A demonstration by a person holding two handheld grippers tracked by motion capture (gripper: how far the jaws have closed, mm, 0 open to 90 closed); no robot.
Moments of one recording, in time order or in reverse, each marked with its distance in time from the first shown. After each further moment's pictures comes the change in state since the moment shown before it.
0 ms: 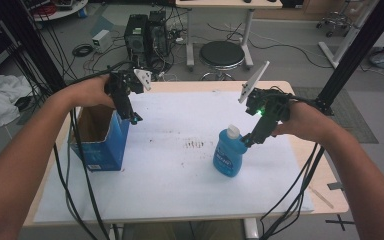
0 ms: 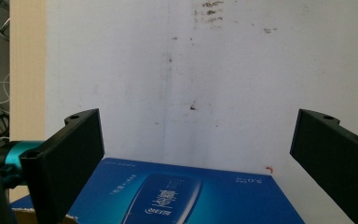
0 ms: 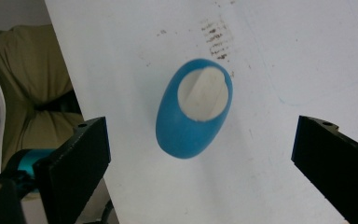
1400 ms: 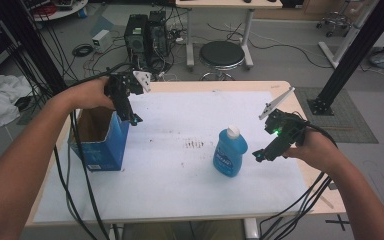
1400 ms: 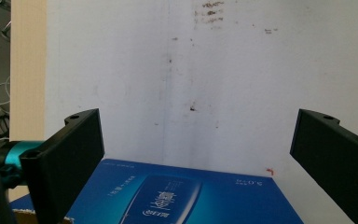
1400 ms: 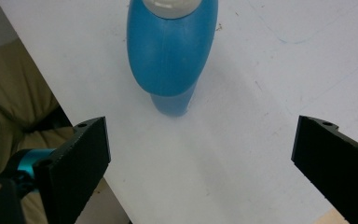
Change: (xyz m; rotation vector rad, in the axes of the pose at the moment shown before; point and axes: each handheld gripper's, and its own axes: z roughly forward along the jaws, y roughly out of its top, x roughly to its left) left arm -0.003 -0.002 0.002 -0.007 0.007 0.000; right arm 0.008 -0.069 0.027 -0.055 -0.057 0.255
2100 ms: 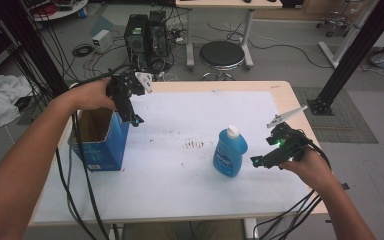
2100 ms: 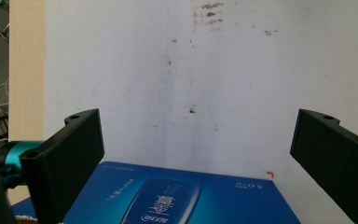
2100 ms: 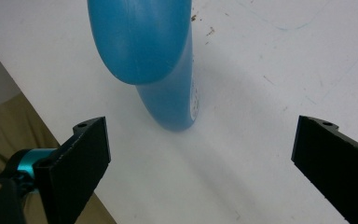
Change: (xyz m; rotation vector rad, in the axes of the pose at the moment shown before) left arm 0.000 0.002 0.003 0.005 0.007 0.001; right arm 0.000 -0.040 0.030 -0.166 0.008 0.185
